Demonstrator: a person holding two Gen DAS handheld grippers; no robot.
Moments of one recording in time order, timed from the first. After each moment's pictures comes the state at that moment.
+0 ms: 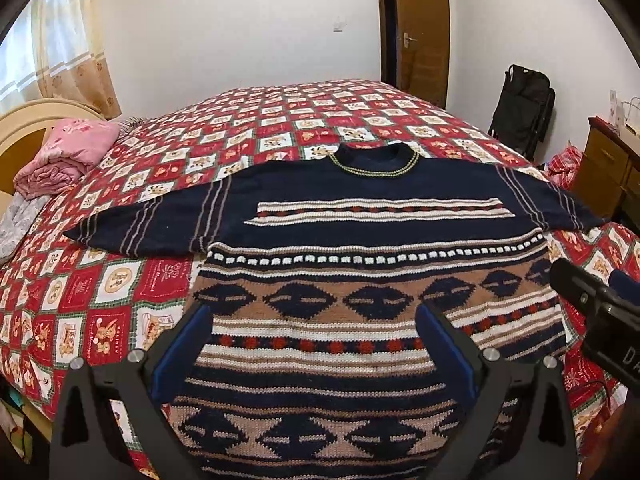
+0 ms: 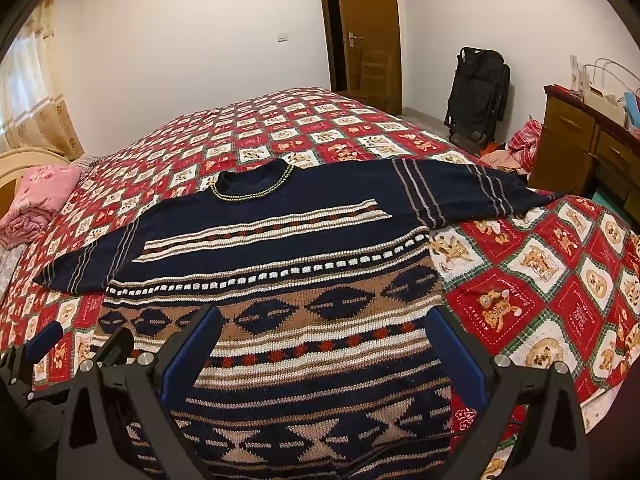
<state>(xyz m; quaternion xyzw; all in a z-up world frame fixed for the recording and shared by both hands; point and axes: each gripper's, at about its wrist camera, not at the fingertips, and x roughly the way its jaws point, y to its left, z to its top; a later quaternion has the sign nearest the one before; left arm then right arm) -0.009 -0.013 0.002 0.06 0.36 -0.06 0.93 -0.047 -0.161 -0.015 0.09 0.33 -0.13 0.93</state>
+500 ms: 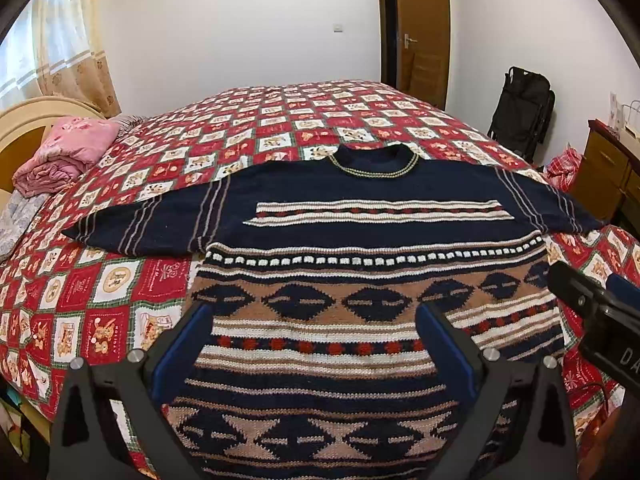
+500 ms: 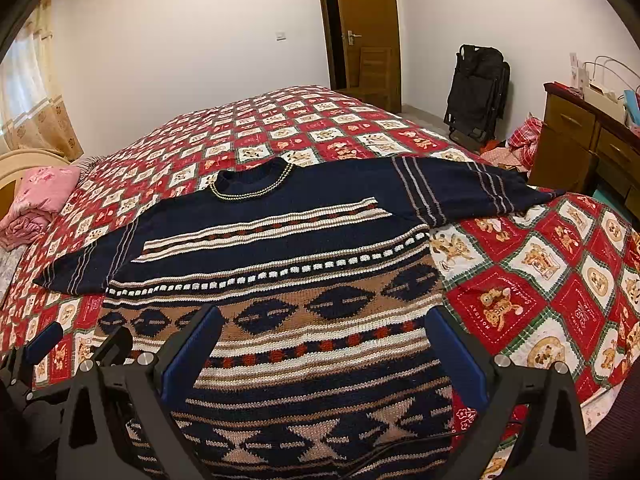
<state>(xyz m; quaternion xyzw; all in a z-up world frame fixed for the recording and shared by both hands) -0.008 -0.012 0.001 0.05 0.36 -0.07 0.93 -0.046 -0.162 -0.015 0.09 0.33 -0.13 0.93</state>
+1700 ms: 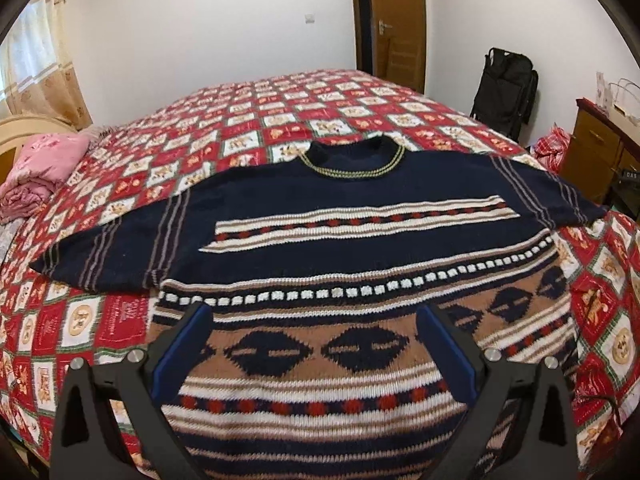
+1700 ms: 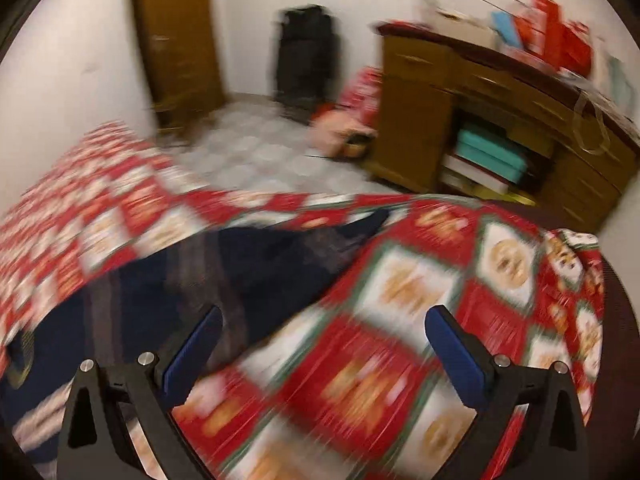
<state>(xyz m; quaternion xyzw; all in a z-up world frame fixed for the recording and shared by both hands) 0.050 -0.038 -0.019 0.07 0.38 -0.10 0.92 0.028 -0.550 -0.016 0.19 0.36 -0.41 0.82</state>
